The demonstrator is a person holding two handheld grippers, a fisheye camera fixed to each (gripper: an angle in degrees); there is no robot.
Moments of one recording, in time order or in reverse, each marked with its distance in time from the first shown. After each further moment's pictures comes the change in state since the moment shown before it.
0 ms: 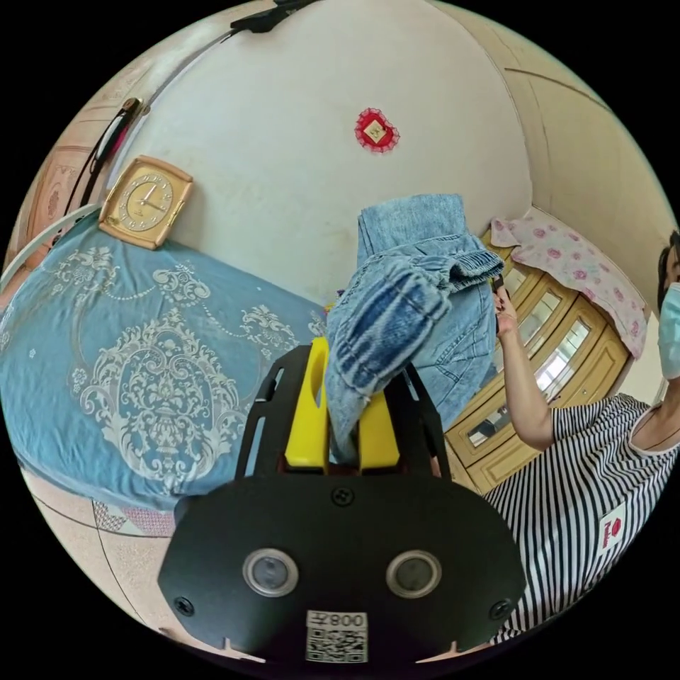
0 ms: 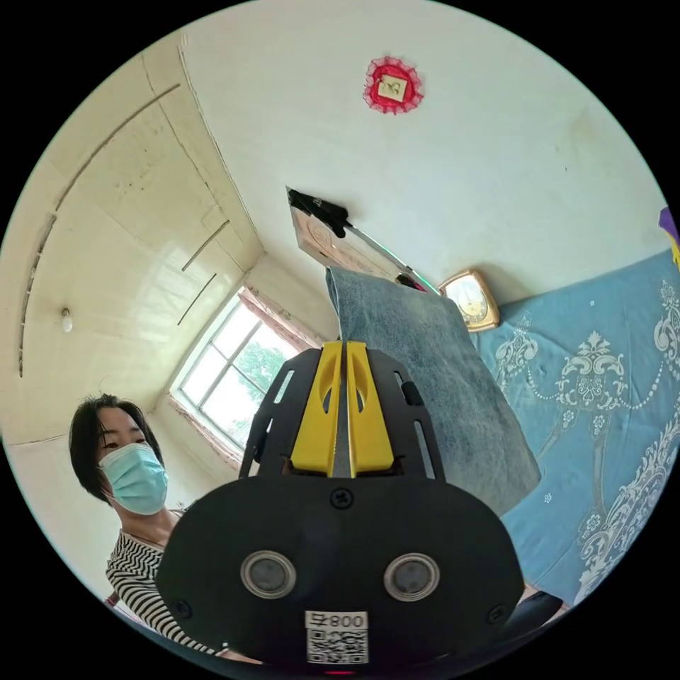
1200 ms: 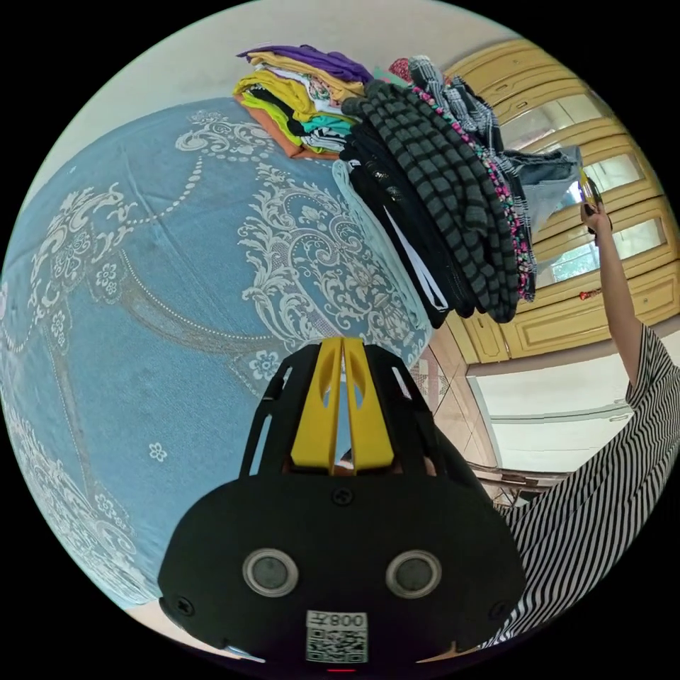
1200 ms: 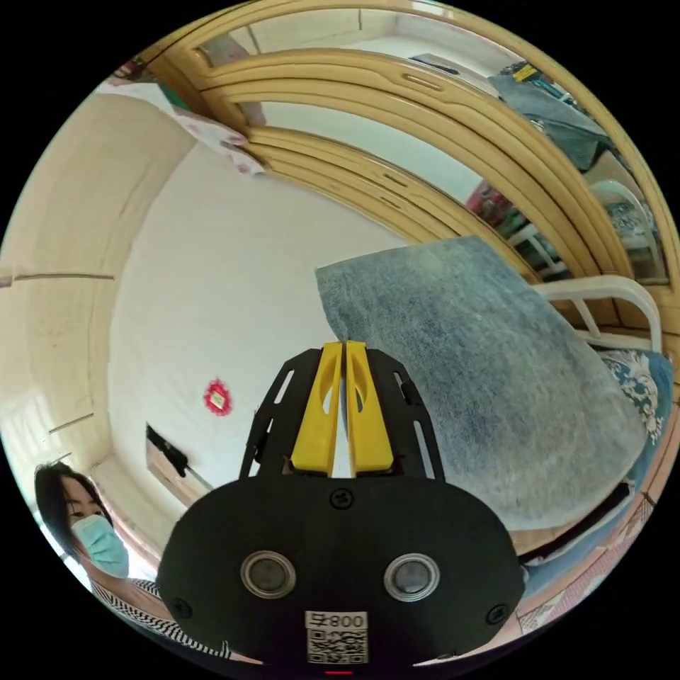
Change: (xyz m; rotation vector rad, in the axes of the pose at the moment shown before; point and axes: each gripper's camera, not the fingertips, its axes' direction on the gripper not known) left arm 0.322 -0.127 0.688 -0.908 -0.012 0.209; right arm 0.277 0.263 -0.564 1.025 0.703 0.047
